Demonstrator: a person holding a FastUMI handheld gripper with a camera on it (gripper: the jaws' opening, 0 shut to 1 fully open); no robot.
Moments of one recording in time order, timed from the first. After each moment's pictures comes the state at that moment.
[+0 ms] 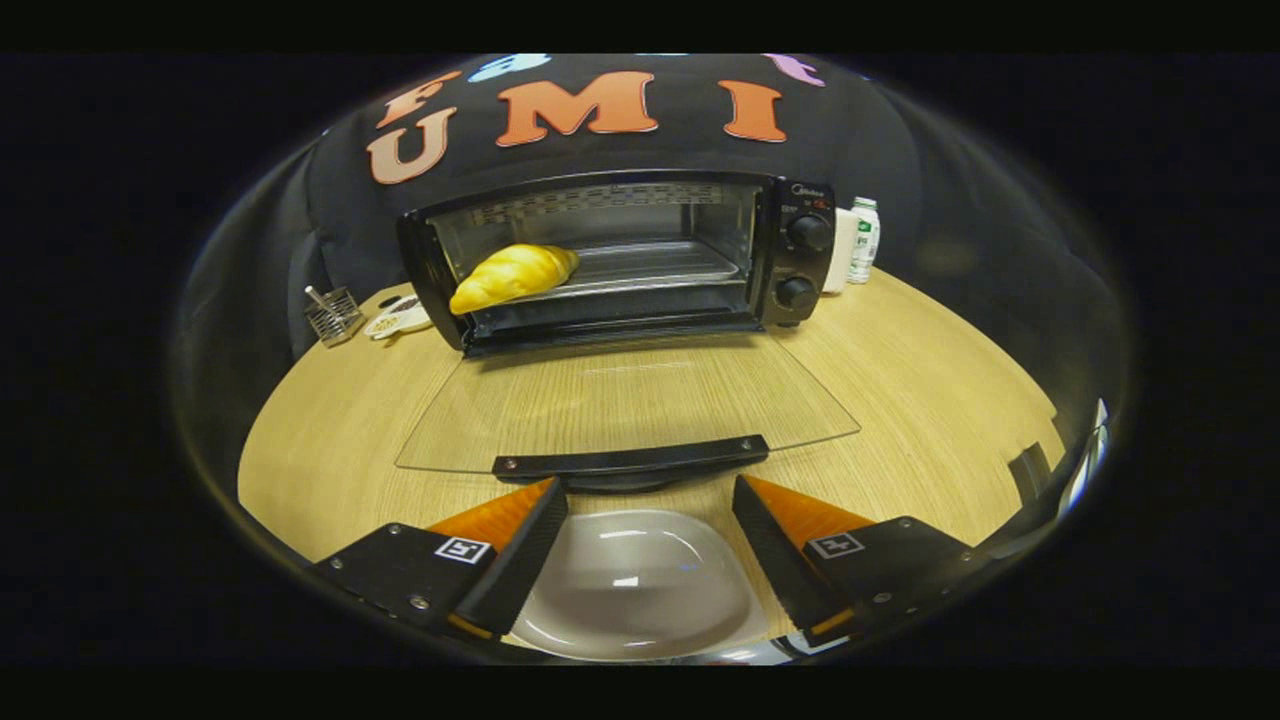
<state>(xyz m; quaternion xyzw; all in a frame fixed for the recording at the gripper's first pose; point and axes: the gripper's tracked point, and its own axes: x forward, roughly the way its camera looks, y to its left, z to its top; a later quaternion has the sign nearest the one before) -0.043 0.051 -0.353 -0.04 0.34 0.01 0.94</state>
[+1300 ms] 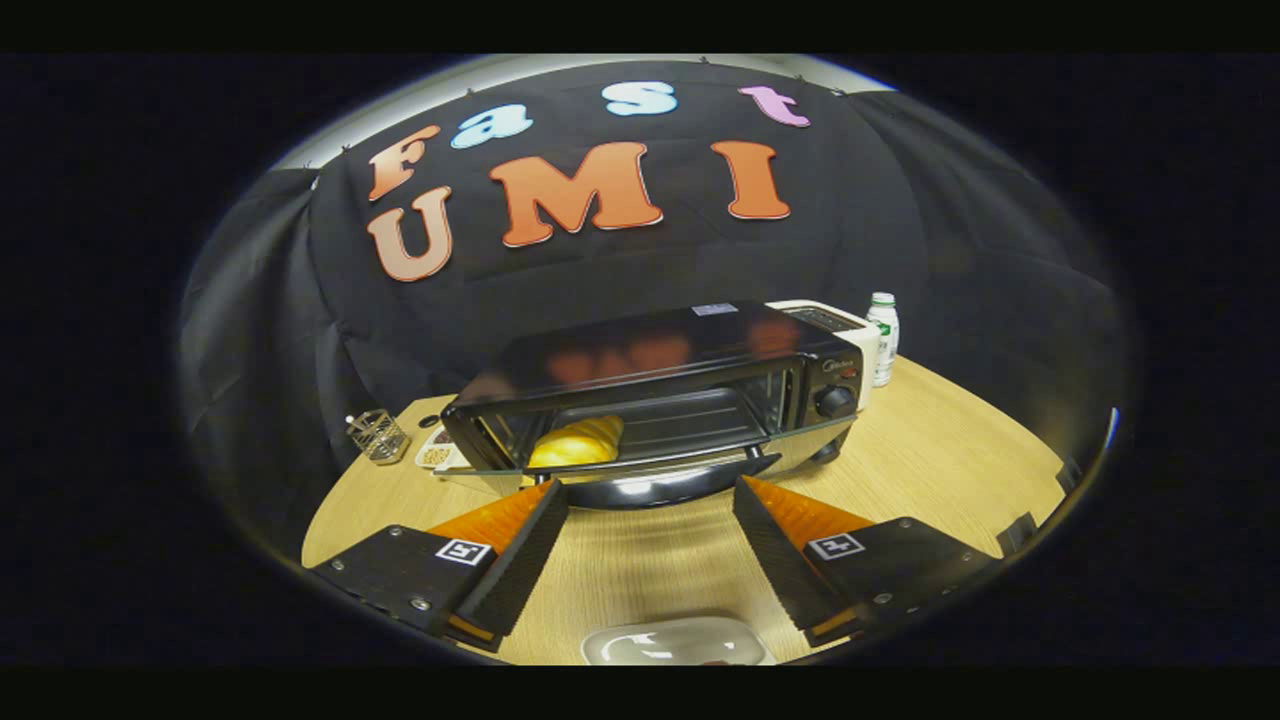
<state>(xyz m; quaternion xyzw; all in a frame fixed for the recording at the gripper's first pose) 0.043 0.086 -0.207 0.03 0.20 0.04 0.98</state>
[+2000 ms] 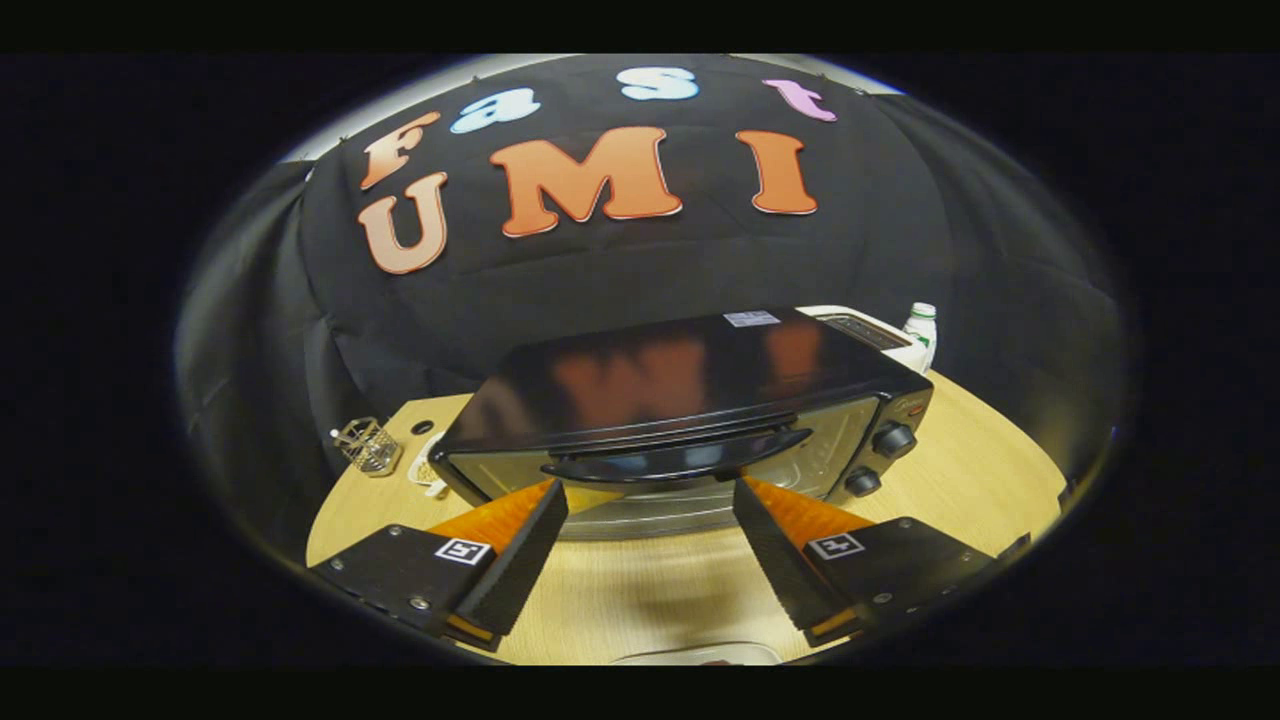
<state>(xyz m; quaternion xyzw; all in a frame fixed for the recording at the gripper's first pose) 0.087 0.110 -0.203 0.02 0.22 0.05 0.97</state>
